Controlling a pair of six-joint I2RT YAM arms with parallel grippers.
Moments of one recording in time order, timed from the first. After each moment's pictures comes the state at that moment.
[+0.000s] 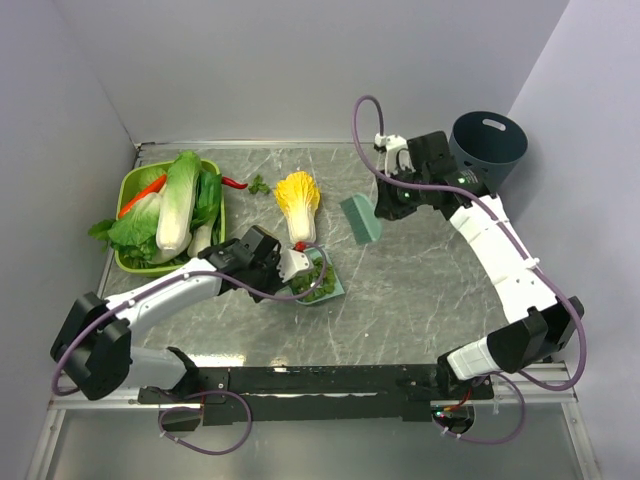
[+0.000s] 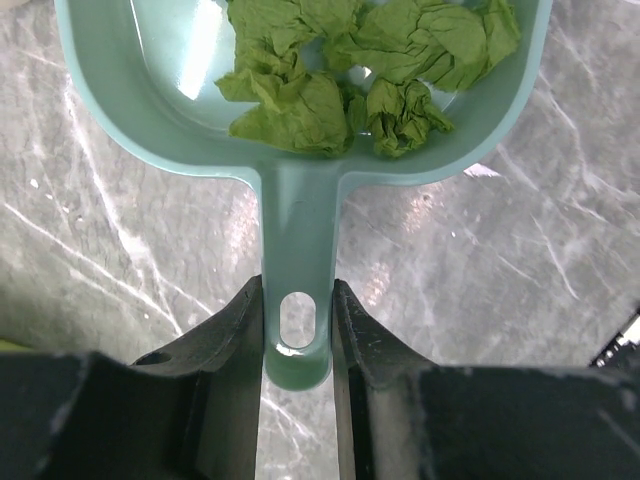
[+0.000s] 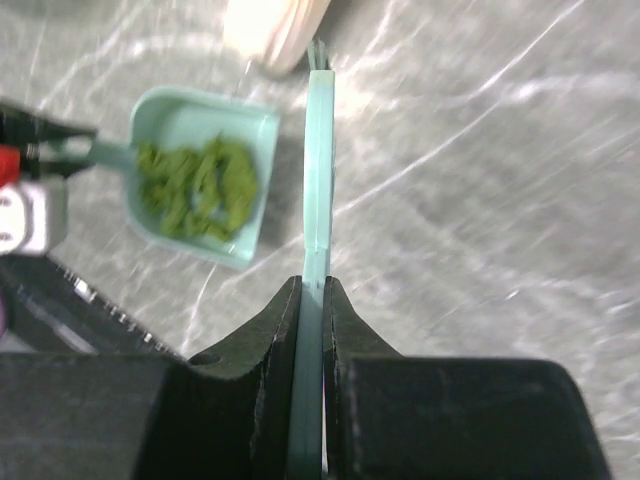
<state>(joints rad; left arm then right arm) -0.70 1.33 0.85 -0.56 0.14 0.45 0.38 1.43 1.57 -1.00 -0.28 -0.06</state>
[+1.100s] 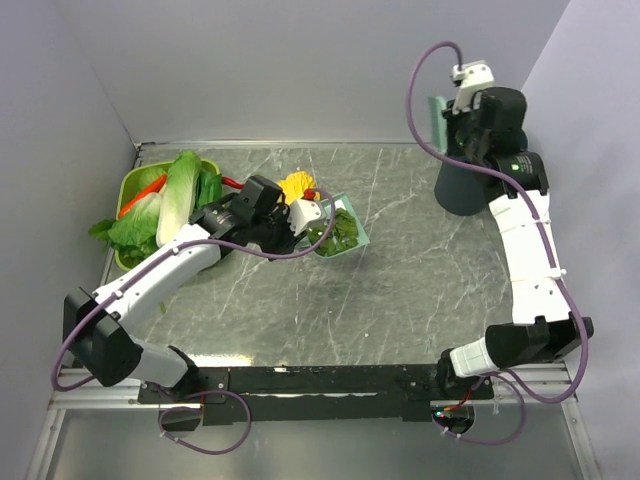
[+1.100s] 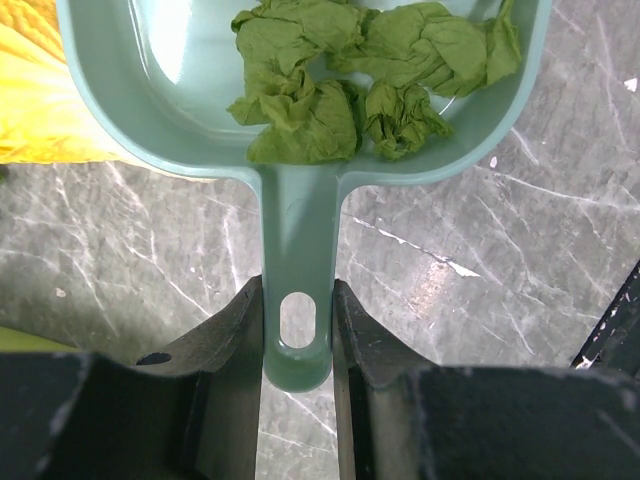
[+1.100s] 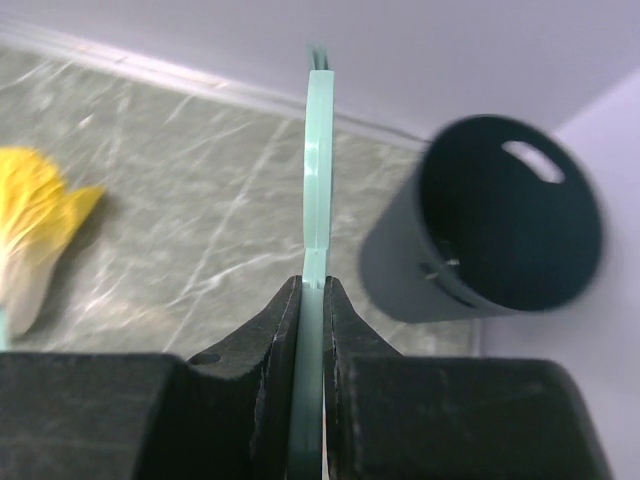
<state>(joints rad) -0.67 1.40 1.30 -0.74 0.22 0.42 0.13 1.43 1.81 -0.71 0.05 -0.20</state>
